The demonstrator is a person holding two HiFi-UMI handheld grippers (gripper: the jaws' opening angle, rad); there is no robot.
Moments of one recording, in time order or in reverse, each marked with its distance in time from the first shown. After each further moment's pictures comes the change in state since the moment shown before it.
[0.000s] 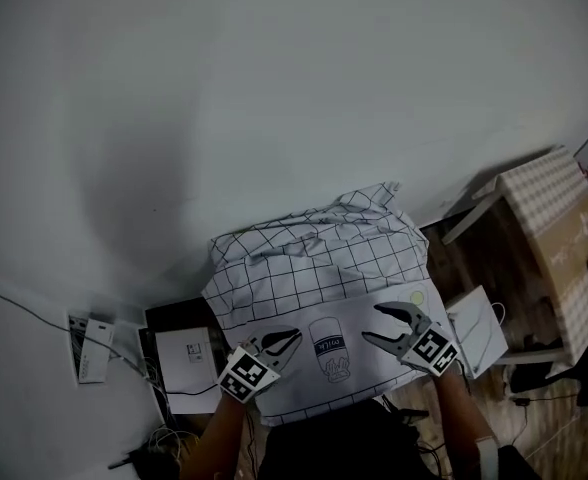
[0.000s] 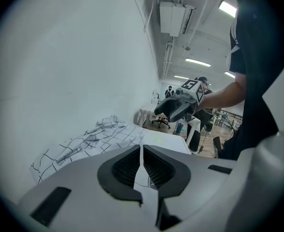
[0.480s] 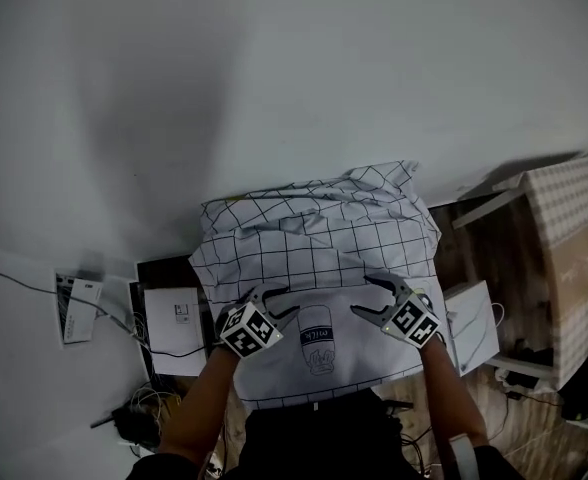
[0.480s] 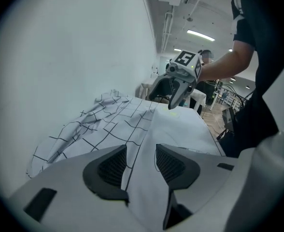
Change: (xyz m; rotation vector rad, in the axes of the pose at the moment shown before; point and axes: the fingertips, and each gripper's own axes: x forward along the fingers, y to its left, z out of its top) left arm 0.086 0.057 -0.058 0.086 0.309 -0.002; right arm 0.072 -0.065 -0.076 -0.058 0.198 0.133
